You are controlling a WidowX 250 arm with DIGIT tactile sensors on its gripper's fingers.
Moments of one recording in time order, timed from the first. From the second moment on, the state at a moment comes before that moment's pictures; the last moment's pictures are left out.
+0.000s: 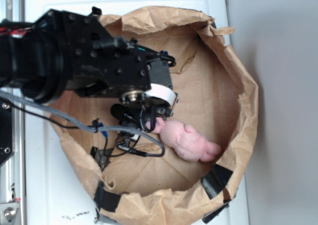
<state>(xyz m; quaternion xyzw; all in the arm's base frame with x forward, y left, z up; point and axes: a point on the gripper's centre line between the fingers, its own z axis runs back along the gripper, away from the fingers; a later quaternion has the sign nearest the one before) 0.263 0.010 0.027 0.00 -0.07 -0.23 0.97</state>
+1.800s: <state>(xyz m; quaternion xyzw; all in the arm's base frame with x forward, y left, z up) 0.242 -0.015 0.030 -0.08 -0.13 -0.24 0.96</state>
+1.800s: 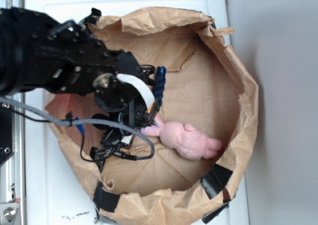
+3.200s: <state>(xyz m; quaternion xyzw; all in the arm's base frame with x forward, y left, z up) 0.255 0.014 0.058 -0.09 -0.16 -0.21 0.96</state>
